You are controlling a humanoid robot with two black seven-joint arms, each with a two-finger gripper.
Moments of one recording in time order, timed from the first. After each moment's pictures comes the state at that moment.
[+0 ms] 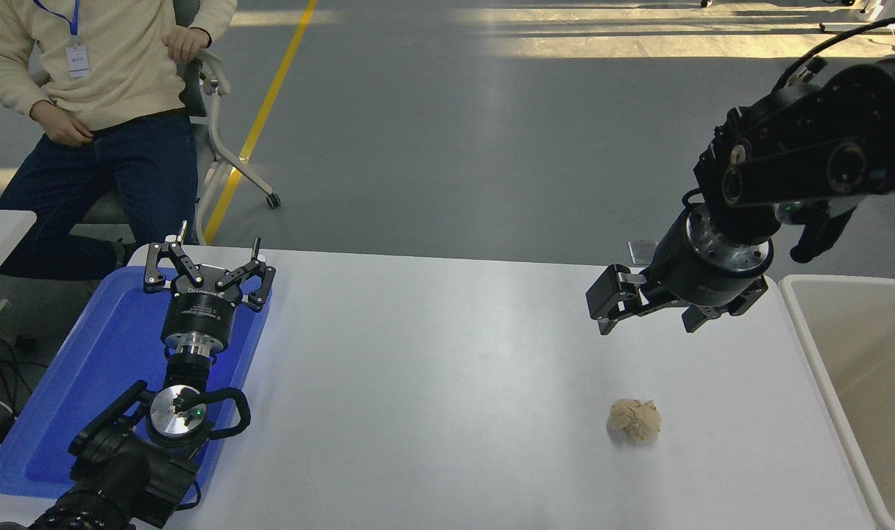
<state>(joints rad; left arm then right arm) -0.50 0.10 -1.16 -0.54 -0.09 -0.64 -0.36 2.27 -0.09 -1.37 1.56 0.03 0.56 0.05</state>
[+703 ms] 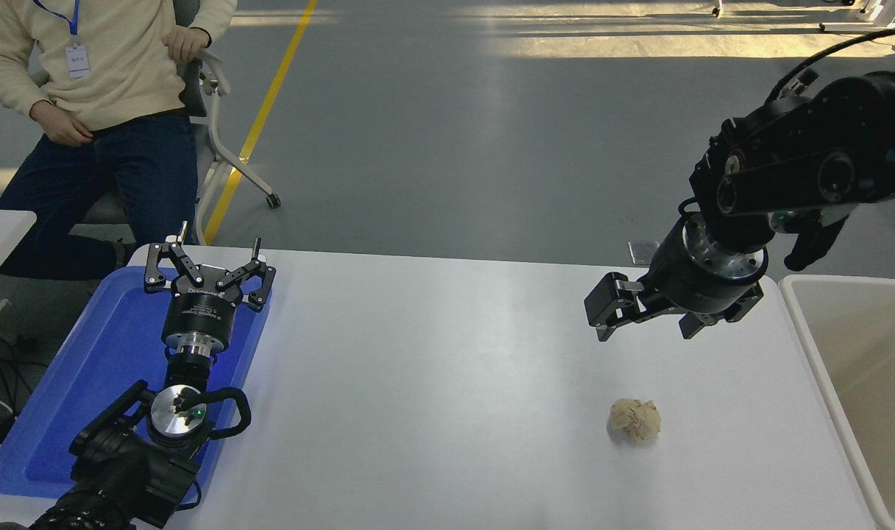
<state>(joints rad) -0.50 0.10 -1.16 -0.54 -0.09 -0.64 -0.36 2.25 -0.08 -1.36 1.56 0.02 0.55 0.05</state>
